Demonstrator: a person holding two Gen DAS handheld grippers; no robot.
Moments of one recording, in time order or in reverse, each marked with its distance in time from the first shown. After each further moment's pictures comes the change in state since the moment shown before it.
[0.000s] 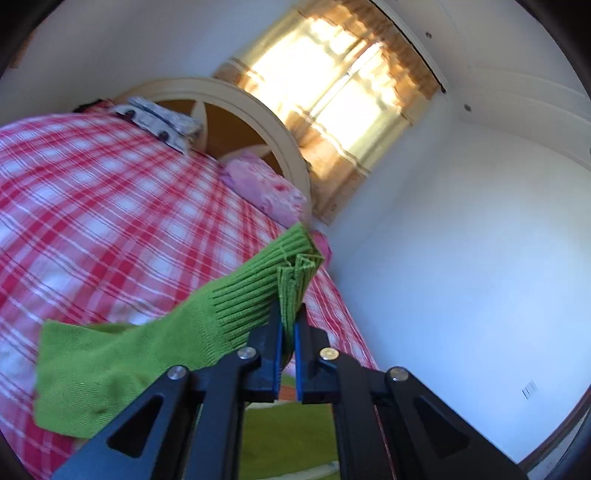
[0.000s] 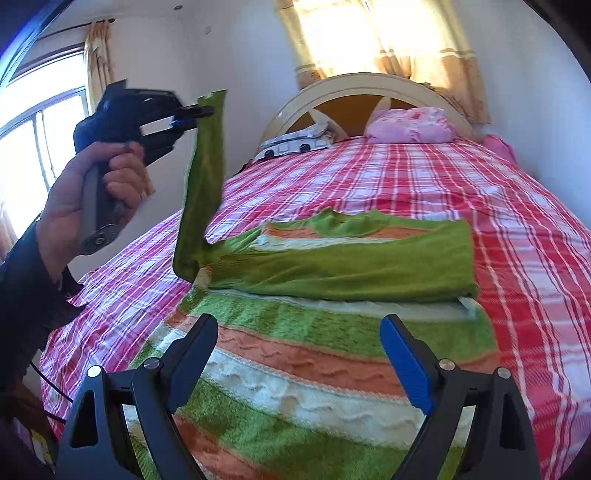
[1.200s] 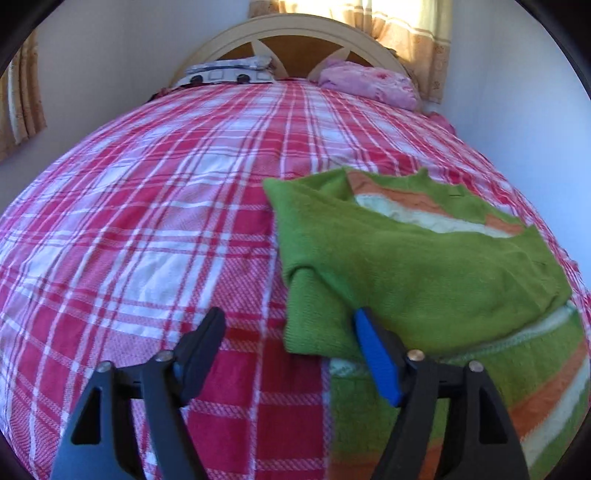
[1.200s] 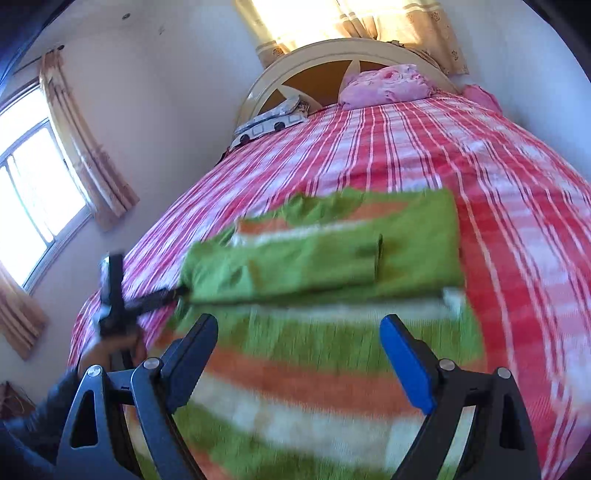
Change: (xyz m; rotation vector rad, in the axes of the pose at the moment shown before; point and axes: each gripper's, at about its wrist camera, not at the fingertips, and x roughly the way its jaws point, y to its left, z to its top) left arm -0.025 0.137 -0.107 0.313 0.302 0.584; right arm 0.042 -0.053 0.056 0.173 0.125 -0.004
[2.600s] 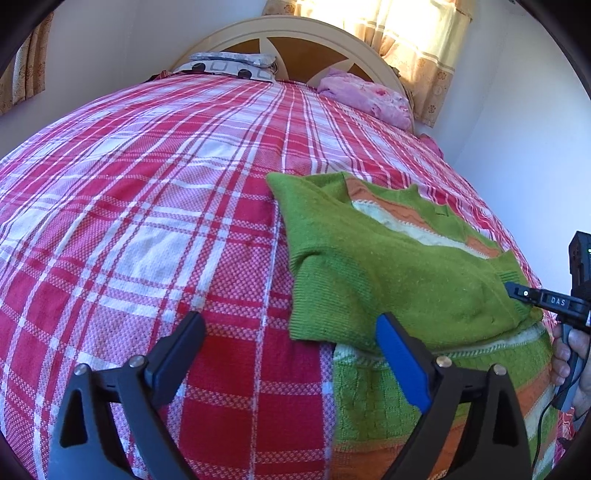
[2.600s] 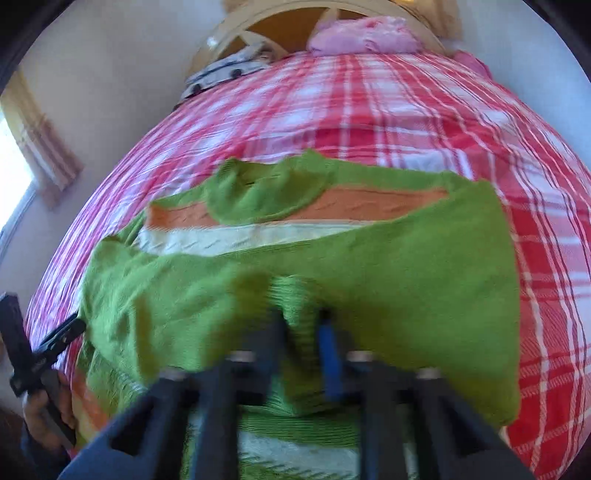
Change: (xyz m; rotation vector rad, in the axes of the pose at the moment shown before) left arm 0.000 0.023 -0.005 -0.123 -0.021 -0.131; right arm 0.129 -0.013 0.038 -0.061 0.188 -0.157
